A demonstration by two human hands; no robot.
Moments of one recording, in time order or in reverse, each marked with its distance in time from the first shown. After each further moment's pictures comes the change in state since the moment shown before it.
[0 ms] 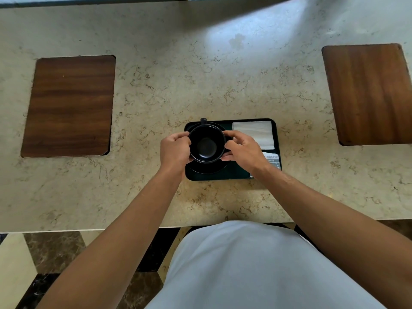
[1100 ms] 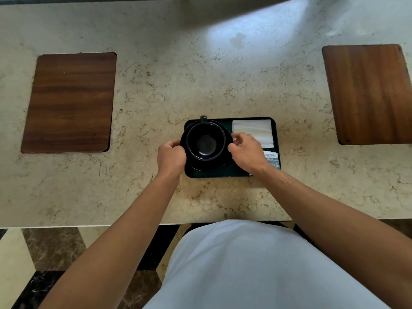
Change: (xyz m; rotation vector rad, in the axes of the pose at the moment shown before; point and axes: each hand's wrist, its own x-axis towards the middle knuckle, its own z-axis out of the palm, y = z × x) left_hand 0.011 -0.028 -0.014 0.191 0.020 0.036; right_hand -0.005 0.001 -0.003 -0.418 0.119 -0.011
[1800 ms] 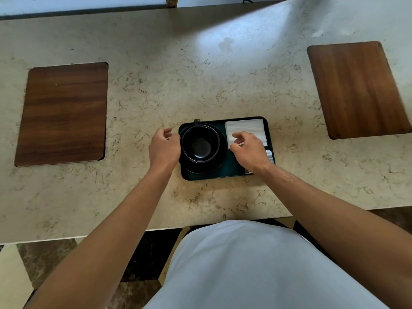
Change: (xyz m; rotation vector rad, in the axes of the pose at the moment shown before) left_hand 0.004 0.024 -0.006 0.187 0.029 0.241; right_hand -0.002 0.015 -0.012 -0.022 0.093 -0.029
